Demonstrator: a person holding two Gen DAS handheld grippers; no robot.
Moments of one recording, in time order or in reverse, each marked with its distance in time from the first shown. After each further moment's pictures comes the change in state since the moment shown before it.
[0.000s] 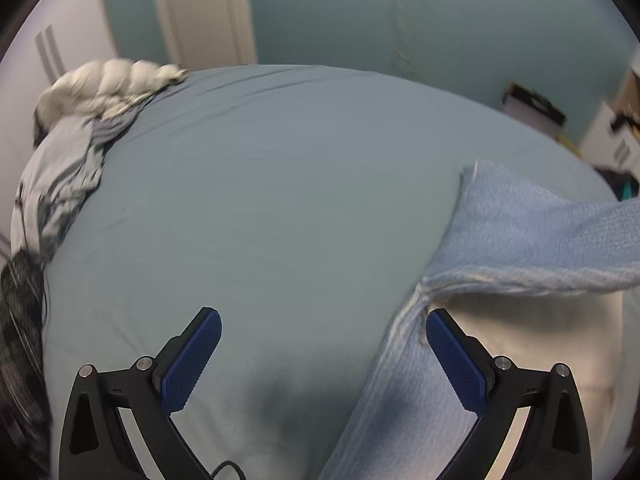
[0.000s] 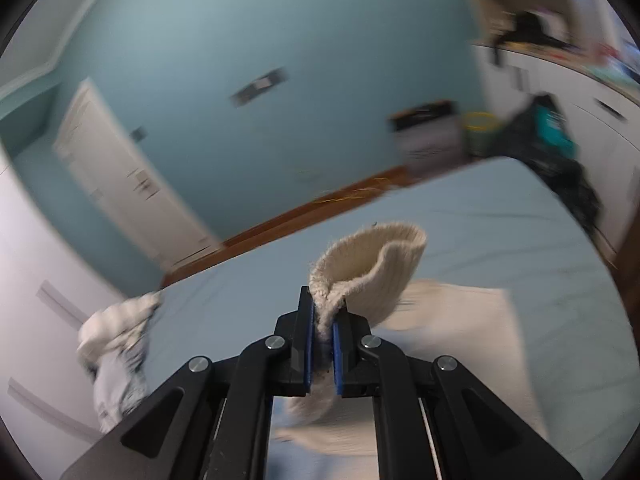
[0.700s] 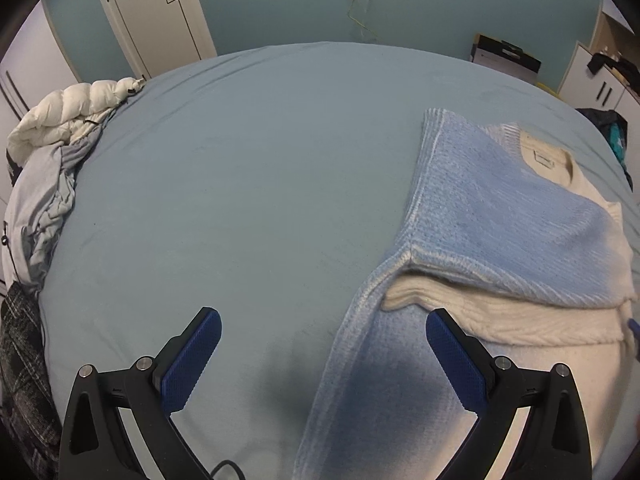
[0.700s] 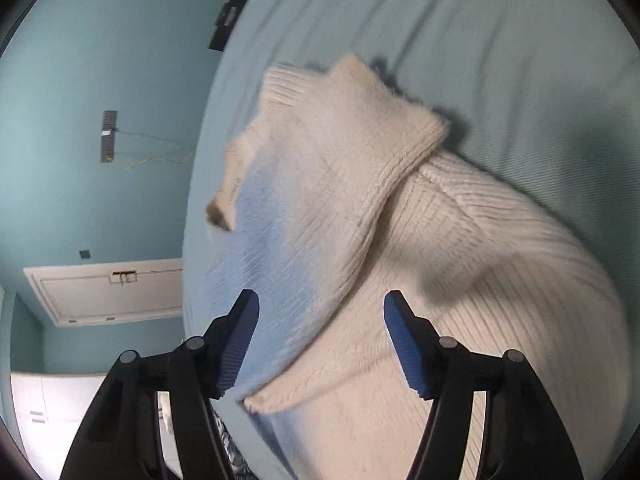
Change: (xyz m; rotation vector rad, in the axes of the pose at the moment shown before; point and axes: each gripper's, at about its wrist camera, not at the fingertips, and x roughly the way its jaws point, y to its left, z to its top) left arm 0.015 -0.048 -0.016 0.136 0.075 -0.008; right arm 0.127 -0.246 -0.188 0.743 0.316 0.105
